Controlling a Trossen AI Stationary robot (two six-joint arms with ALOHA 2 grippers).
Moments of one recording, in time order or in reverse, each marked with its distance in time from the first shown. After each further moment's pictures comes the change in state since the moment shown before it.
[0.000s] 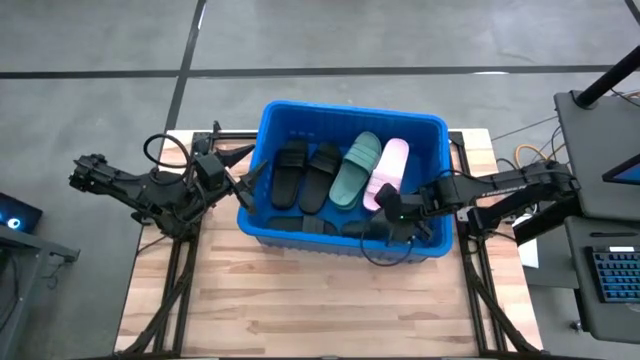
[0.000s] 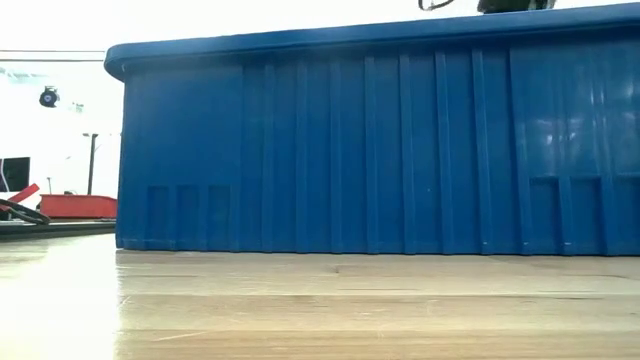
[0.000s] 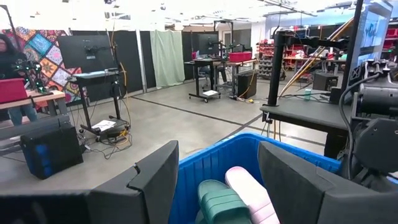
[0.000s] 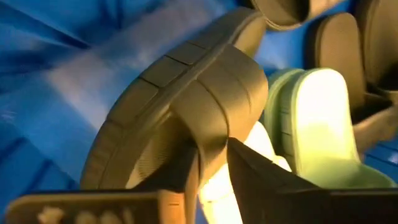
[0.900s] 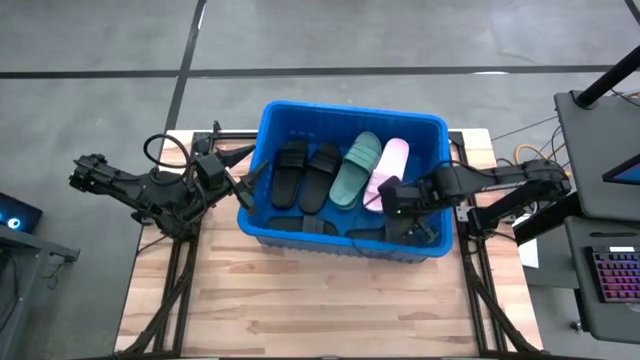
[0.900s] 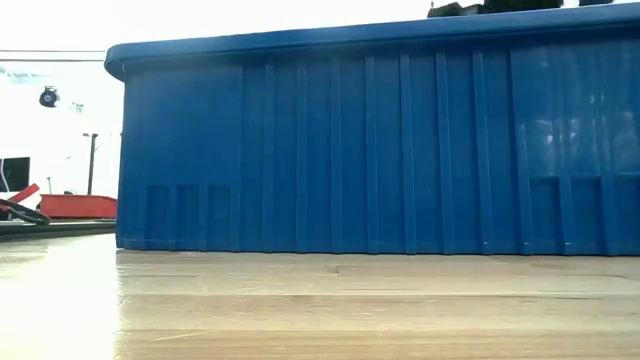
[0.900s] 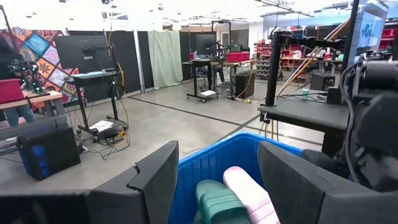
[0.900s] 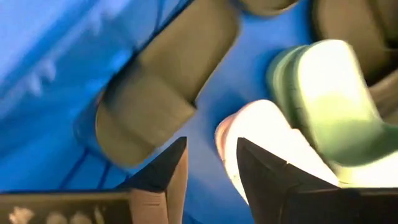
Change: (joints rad) left arm 0.000 0.000 0.000 0.002 0.010 0.001; right arm -0.001 0.084 0.254 -0.262 -0.065 0.262
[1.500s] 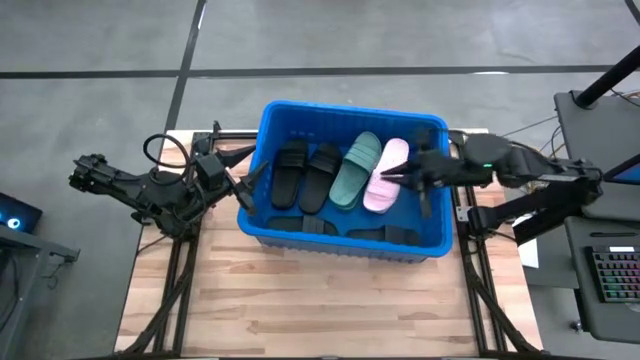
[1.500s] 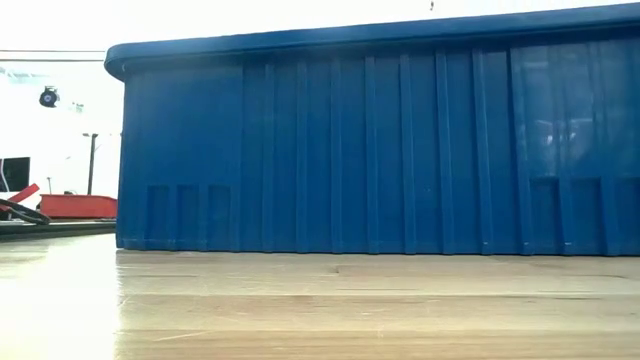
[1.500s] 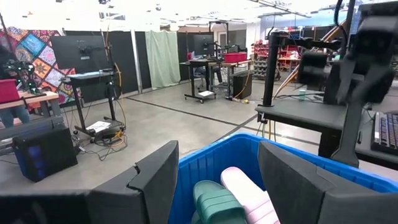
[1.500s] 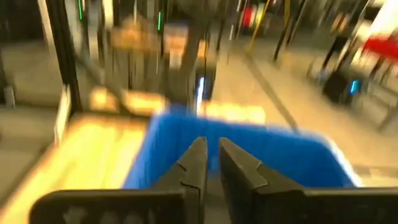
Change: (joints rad) left arm 0.000 0.000 0.000 0.002 0.012 0.000; right arm -0.063 -0.360 -0.045 0.799 0.004 0.434
